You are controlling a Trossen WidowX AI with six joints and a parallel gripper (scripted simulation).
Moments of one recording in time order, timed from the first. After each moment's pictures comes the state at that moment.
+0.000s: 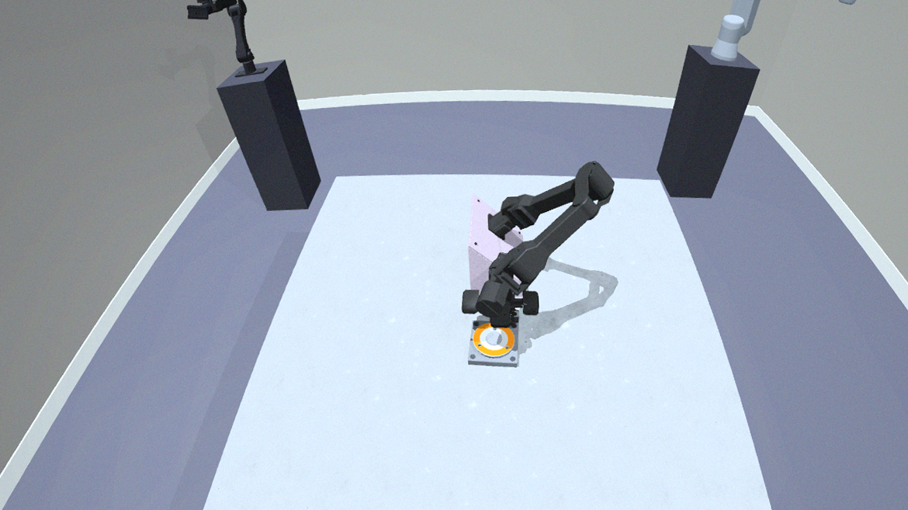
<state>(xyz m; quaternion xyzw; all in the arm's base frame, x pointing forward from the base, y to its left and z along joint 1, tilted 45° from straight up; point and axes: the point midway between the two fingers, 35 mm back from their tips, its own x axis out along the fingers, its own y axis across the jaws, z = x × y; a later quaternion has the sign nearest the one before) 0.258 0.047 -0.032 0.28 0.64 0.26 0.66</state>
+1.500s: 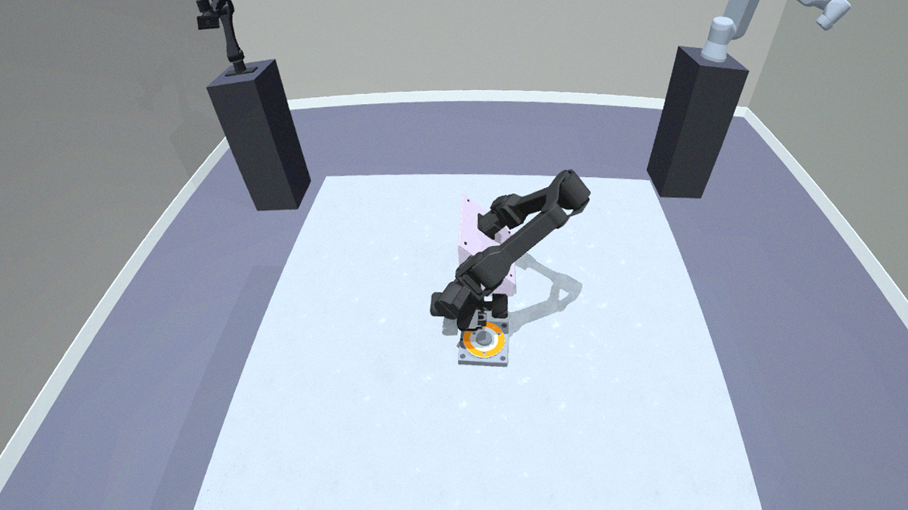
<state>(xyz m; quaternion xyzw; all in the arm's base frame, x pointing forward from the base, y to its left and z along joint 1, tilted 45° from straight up) 0.271 0.008 -0.065 0.28 0.64 0.26 0.66</state>
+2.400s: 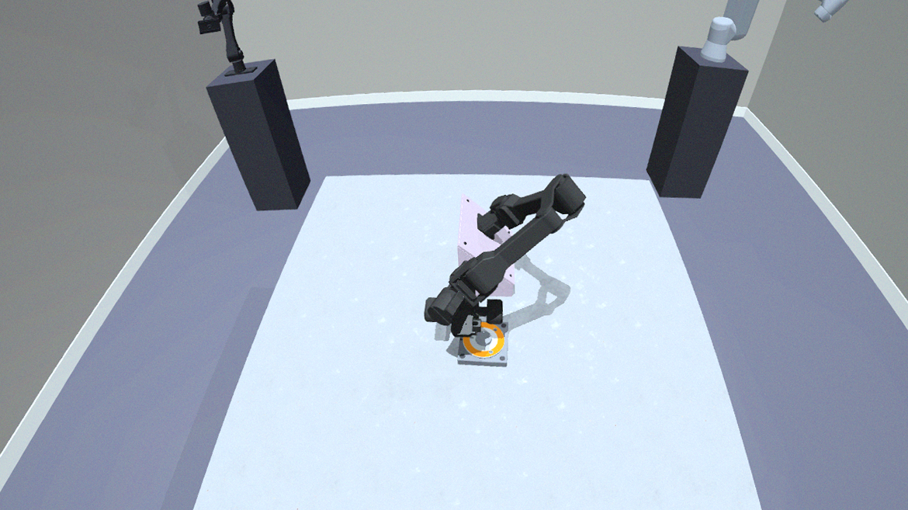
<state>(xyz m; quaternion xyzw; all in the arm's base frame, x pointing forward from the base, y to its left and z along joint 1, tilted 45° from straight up) 0.289 -0.002 -0.072 0.28 0.64 0.26 0.66</state>
